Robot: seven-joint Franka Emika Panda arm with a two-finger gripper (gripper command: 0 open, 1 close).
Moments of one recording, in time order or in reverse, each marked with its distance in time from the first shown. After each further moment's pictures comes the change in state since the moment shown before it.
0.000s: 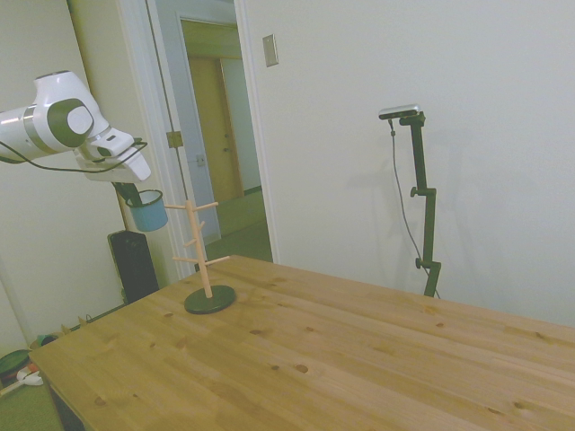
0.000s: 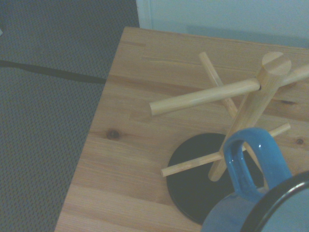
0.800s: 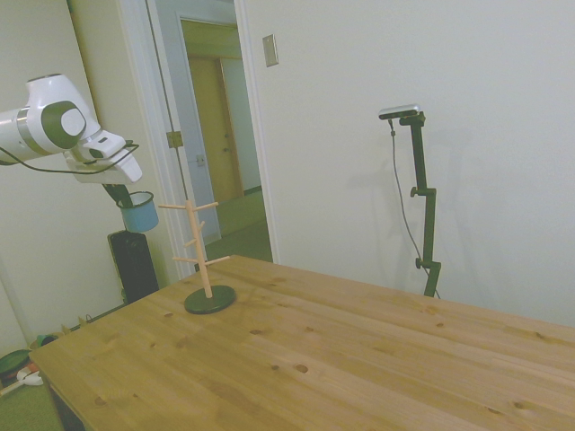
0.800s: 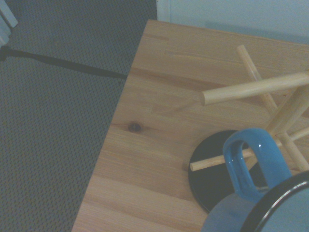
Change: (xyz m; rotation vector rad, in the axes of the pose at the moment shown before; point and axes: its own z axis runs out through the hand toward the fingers) arm -0.015 -0.023 0.007 0.007 -0.025 -0.037
